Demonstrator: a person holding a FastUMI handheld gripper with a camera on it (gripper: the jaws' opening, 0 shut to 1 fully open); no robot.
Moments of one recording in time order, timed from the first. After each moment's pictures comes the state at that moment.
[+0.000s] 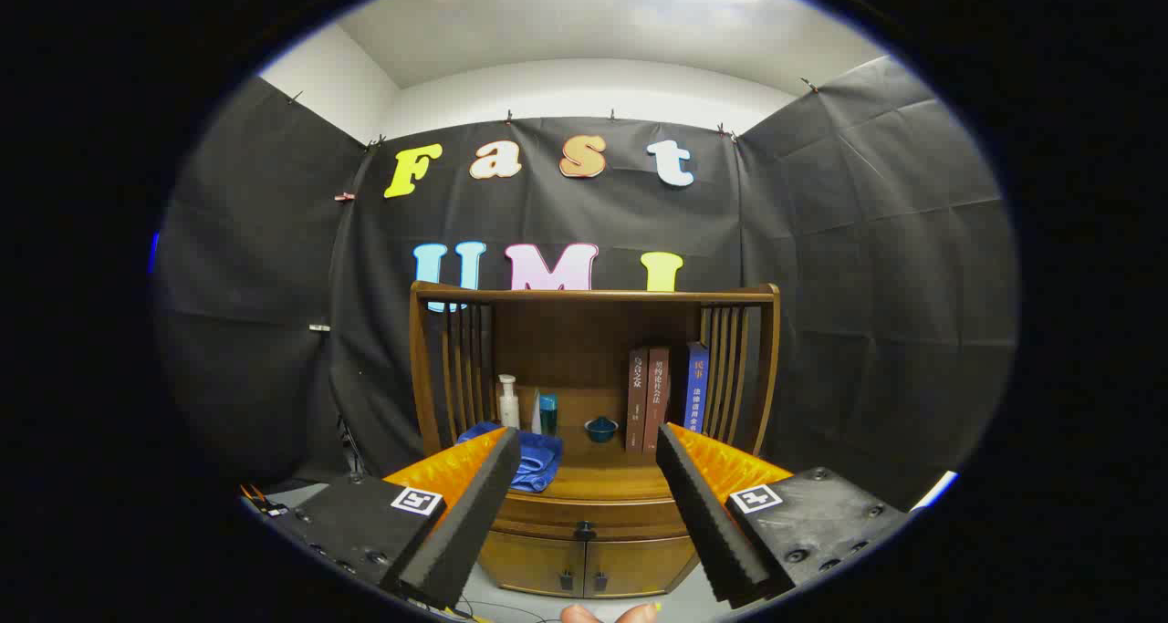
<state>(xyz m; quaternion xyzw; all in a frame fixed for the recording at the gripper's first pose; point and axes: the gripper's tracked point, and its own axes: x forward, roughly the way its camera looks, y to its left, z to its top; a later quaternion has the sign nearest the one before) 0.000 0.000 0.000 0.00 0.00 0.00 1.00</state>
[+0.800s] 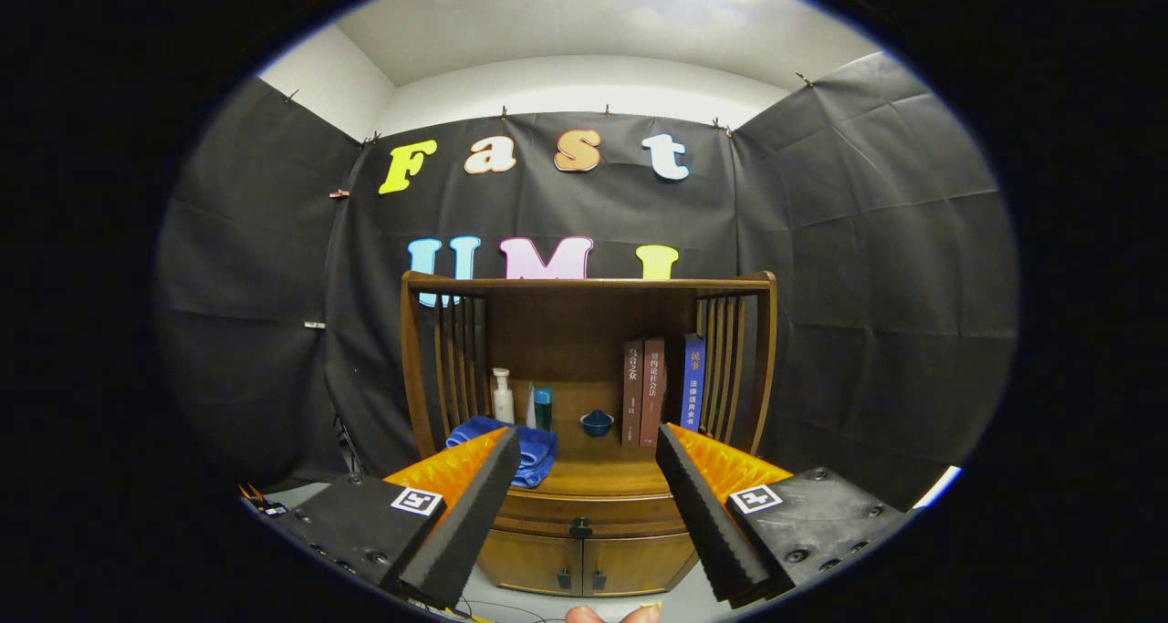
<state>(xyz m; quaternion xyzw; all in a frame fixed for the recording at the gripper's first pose) 0.010 -0.006 -0.017 0.00 0.00 0.00 1.00</state>
